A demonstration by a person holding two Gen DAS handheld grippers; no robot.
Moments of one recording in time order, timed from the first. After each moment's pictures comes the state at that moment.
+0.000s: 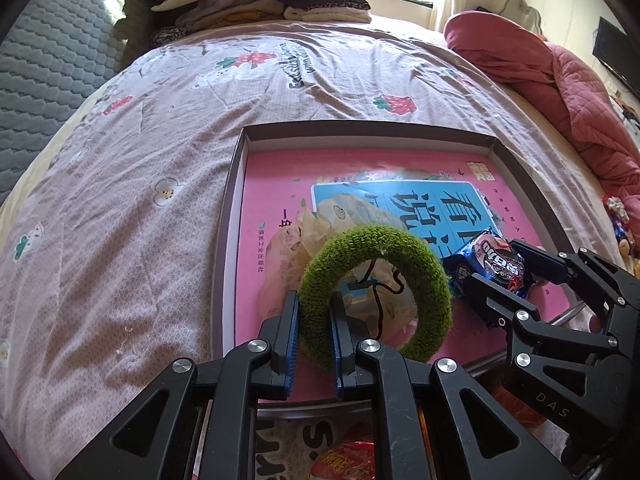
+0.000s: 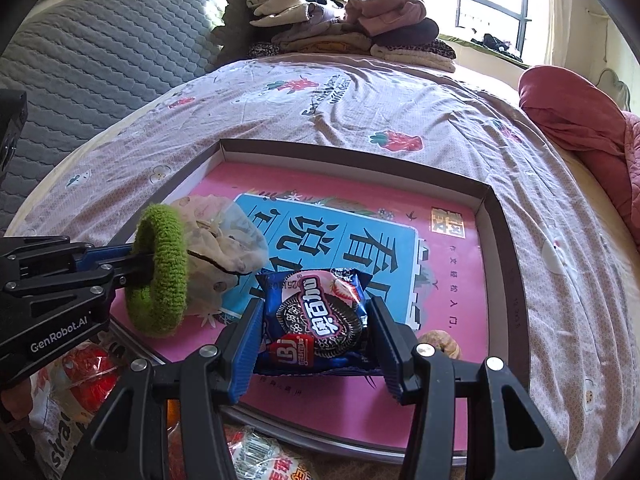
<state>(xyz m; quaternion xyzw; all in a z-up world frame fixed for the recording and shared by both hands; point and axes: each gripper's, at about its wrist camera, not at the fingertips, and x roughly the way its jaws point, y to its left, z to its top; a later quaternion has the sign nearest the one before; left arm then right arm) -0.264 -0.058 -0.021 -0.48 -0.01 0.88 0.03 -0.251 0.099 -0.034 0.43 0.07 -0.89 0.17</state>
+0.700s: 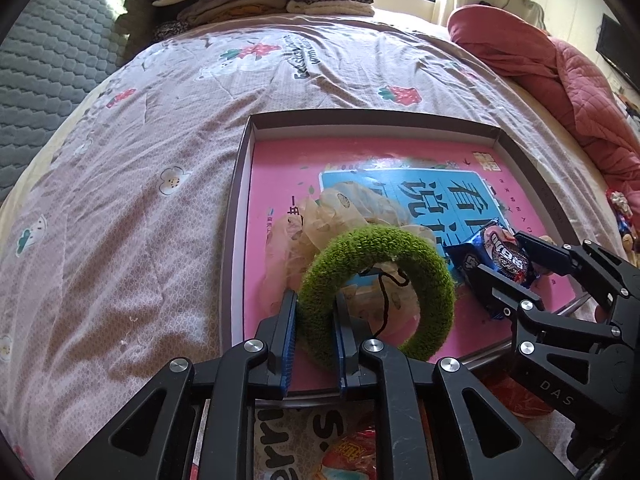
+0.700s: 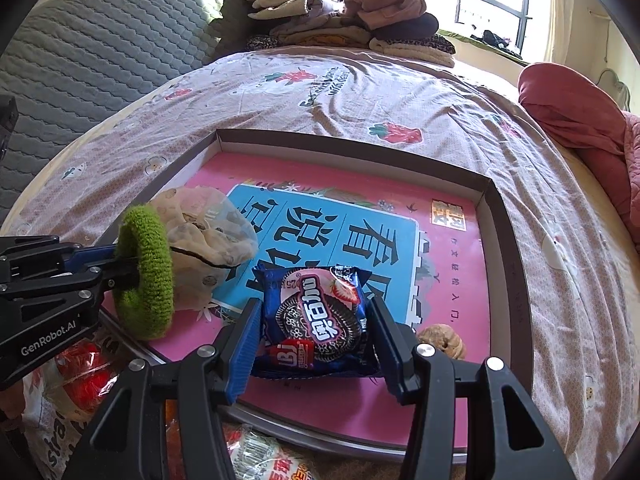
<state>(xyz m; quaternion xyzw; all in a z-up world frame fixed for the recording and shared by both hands) -0.260 -0.063 -0.025 -0.49 -0.01 0.87 0.02 -0.250 0.097 -0.037 0.43 0.08 -0.88 0.16</state>
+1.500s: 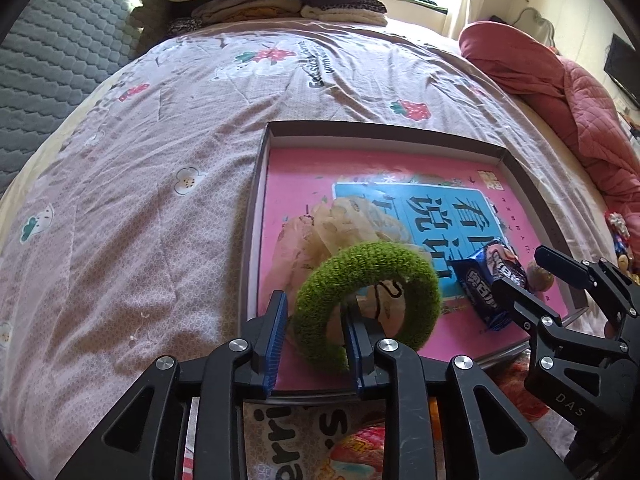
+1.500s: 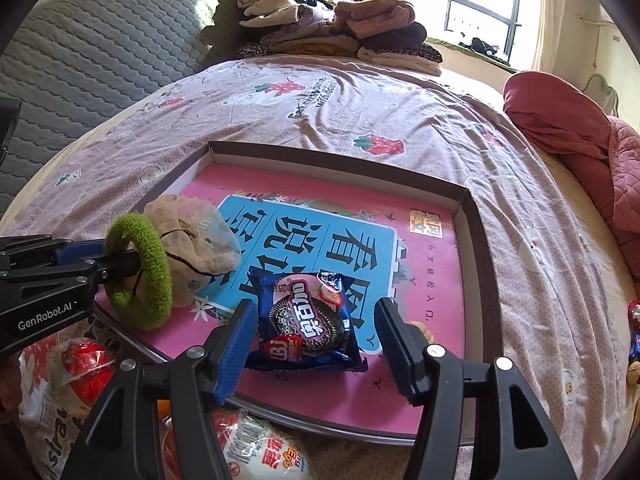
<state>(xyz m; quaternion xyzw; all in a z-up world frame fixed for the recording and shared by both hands) -0.258 -0.072 -0.015 -0.48 -0.03 0.87 0.01 -0.241 0.104 -0.020 0.42 0.09 -0.89 0.14</state>
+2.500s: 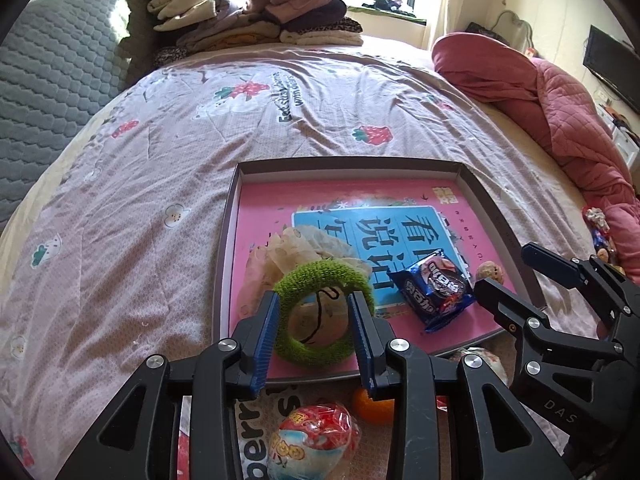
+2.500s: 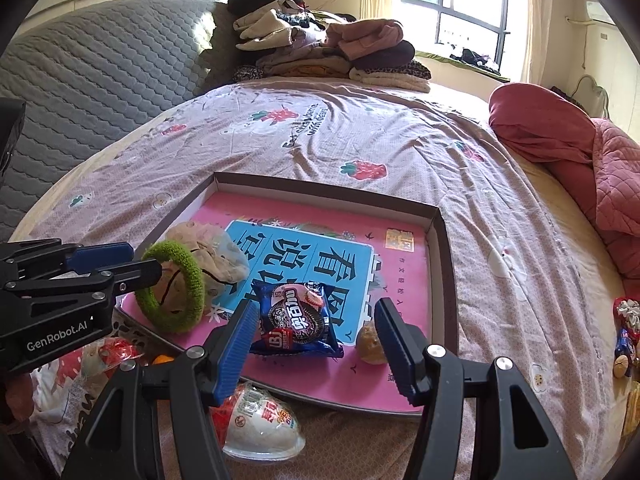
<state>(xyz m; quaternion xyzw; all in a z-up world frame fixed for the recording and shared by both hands) -0.236 -0.043 0.027 -0.45 -0.02 0.89 0.03 -0.218 0.121 0.018 0.39 0.07 -0.91 0.13</state>
